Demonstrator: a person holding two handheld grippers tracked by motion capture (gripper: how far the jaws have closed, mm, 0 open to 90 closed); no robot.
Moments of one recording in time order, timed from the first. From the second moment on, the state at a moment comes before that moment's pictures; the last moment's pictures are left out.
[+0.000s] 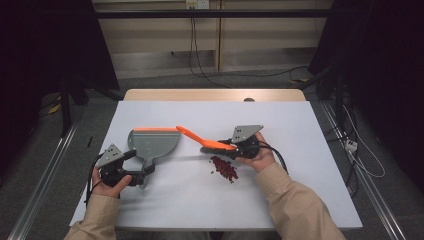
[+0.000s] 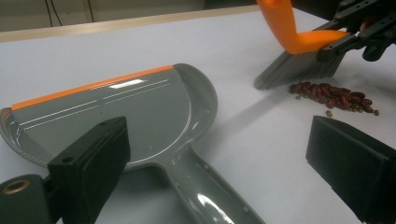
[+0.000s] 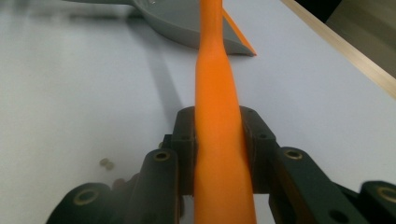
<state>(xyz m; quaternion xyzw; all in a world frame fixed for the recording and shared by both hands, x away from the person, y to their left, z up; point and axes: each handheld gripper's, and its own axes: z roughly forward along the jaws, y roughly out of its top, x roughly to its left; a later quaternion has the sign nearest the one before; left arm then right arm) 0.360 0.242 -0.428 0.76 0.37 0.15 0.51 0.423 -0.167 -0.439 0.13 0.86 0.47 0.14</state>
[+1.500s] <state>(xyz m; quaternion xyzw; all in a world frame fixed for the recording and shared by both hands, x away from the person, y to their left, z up) 0.360 0.243 -0.429 0.77 0.37 0.16 0.50 0.410 -0.169 -0.431 0.08 0.86 0.49 0.11</state>
